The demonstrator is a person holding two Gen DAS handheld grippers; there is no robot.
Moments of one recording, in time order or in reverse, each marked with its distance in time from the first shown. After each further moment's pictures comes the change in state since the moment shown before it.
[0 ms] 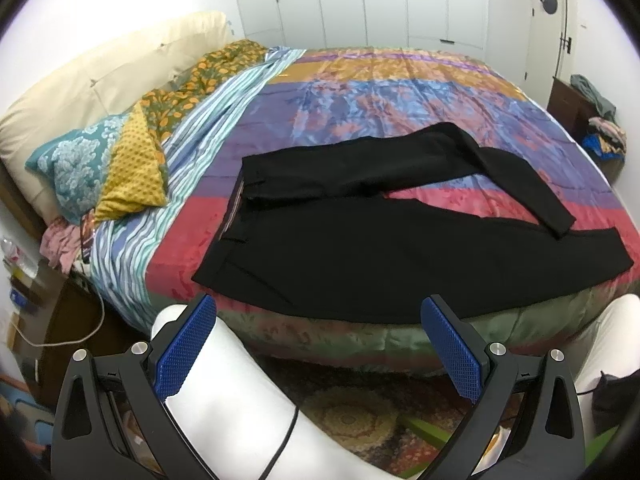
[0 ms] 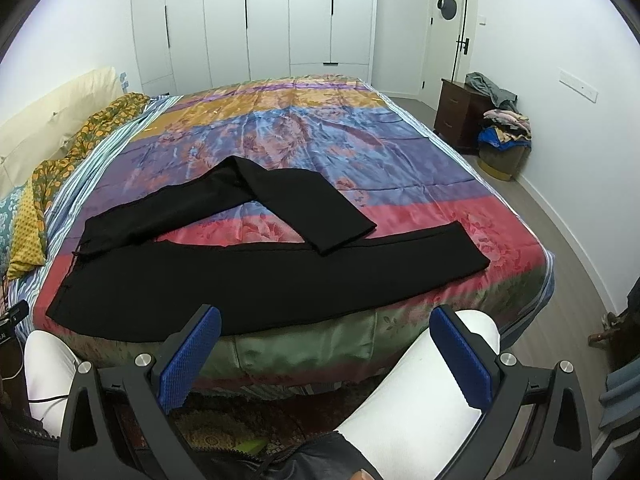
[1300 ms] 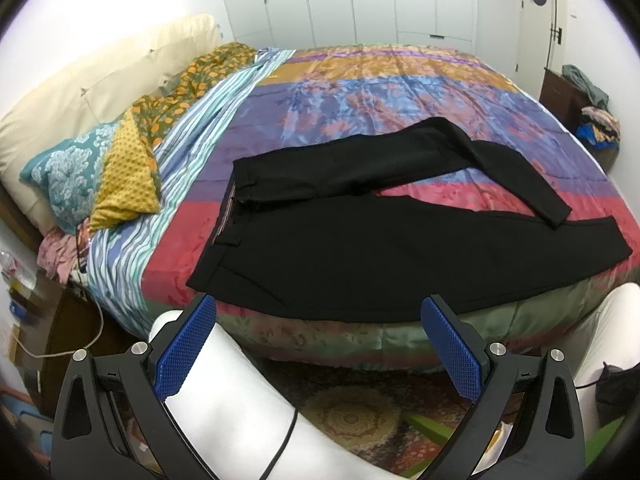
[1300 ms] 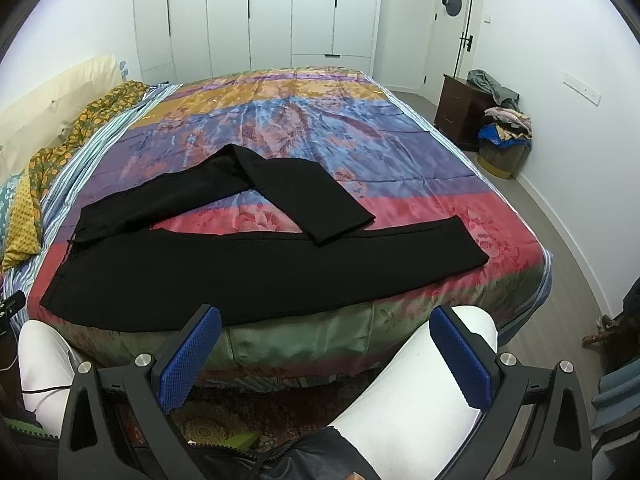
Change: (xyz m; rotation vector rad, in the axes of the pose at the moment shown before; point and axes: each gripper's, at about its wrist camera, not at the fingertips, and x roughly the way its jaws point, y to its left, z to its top) left arm 0.000 -0.010 0.003 0.033 0.002 -0.010; right arm 0.006 0.007 -0.001 -0.035 0.023 -0.016
